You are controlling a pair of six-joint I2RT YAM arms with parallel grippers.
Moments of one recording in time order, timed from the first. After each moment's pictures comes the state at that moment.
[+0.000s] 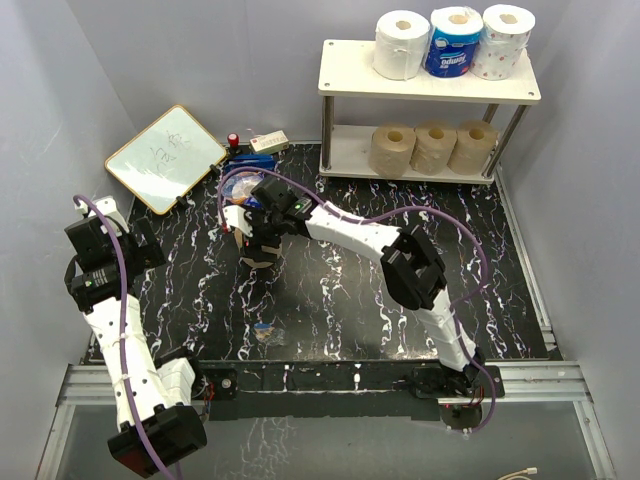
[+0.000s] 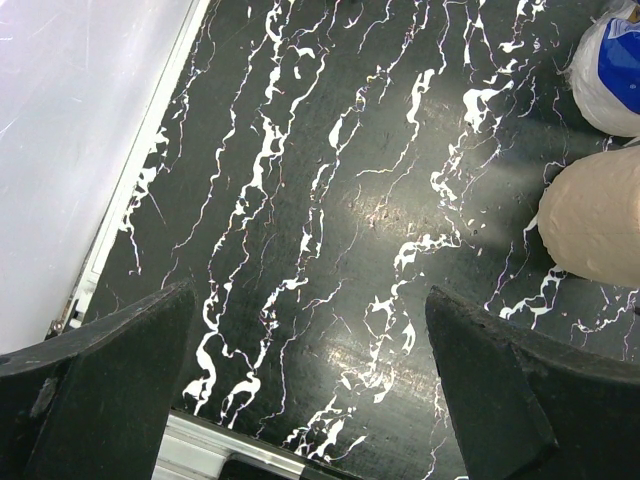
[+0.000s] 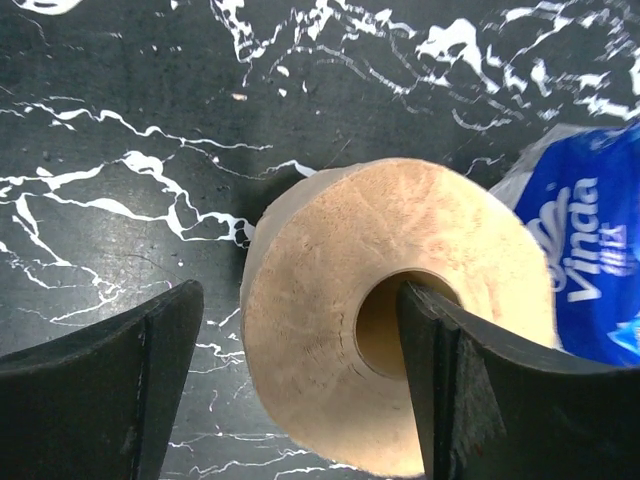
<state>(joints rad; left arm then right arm) 0.47 0.84 1.00 -0.87 0.09 0.05 0.89 2.20 1.93 -0.54 -0.43 -0.71</state>
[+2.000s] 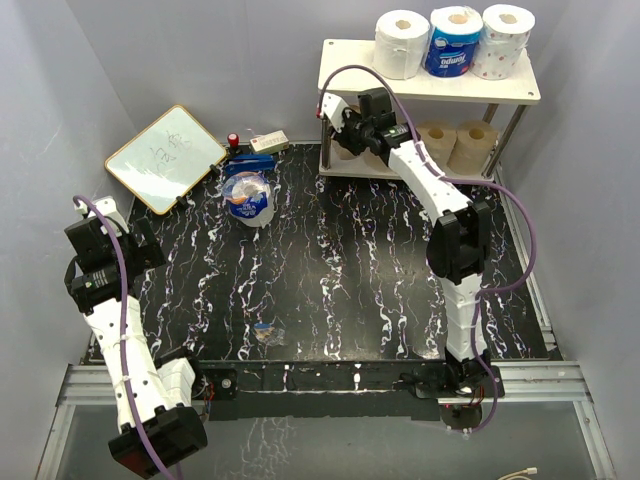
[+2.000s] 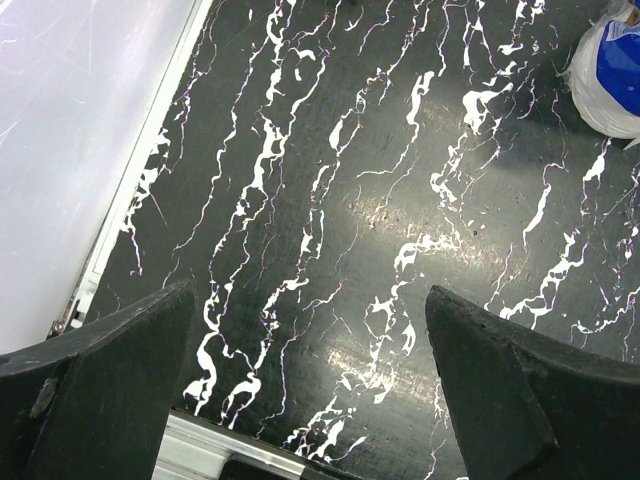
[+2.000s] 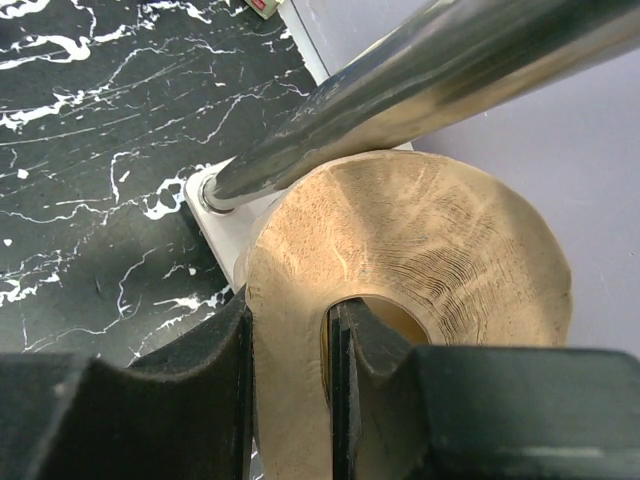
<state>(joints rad) 0.47 0.83 1.00 -0.87 0.09 0.05 0.39 2.17 2.15 -0.53 -0.22 -0.73</state>
